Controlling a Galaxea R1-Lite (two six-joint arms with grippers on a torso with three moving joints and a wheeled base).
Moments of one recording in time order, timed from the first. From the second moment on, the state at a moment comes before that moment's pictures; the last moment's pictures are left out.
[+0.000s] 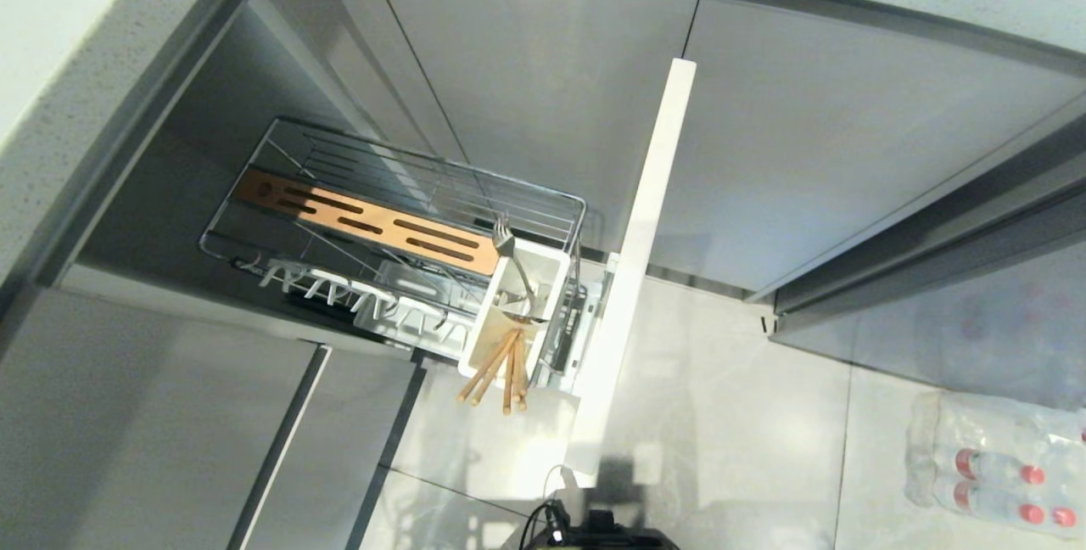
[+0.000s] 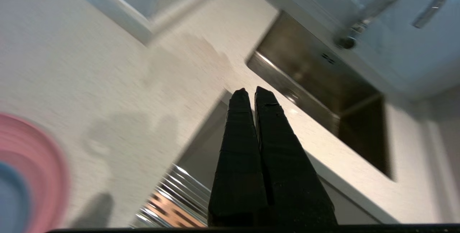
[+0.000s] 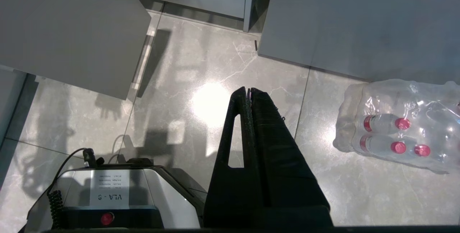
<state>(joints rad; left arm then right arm) 0.03 0.89 -1.78 0.39 -0.01 -0.50 0.00 0.00 0.00 0.00 -0.01 0.03</state>
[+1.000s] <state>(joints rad) -0.20 1.05 -1.51 0.42 -0.73 -0.40 0.00 0.00 0.00 0.00 -0.01 0.03</state>
